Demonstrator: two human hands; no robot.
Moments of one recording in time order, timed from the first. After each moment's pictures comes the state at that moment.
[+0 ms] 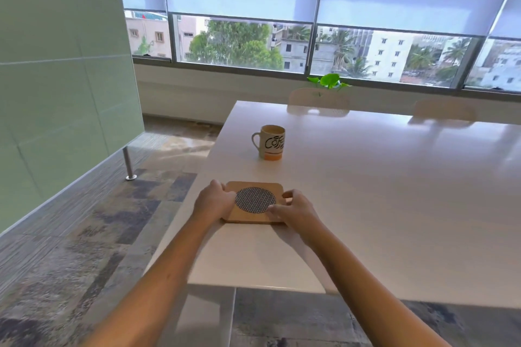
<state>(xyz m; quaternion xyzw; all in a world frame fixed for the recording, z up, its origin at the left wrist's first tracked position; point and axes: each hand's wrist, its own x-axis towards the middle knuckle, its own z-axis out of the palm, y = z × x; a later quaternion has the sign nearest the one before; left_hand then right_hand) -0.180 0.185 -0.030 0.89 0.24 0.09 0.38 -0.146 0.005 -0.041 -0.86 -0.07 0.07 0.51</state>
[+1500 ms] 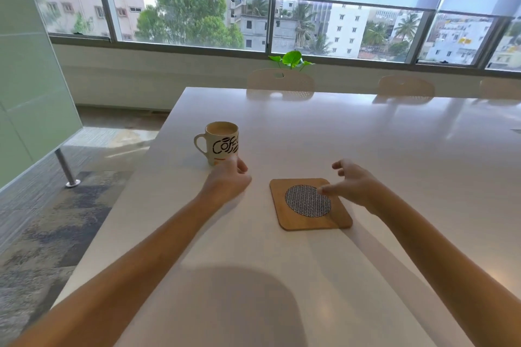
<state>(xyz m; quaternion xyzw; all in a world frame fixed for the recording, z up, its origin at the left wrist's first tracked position) -0.003 0.114 -0.026 0.91 0.04 0.11 0.40 0.011 -0.149 0.002 -0.94 -0.04 0.03 0.35</state>
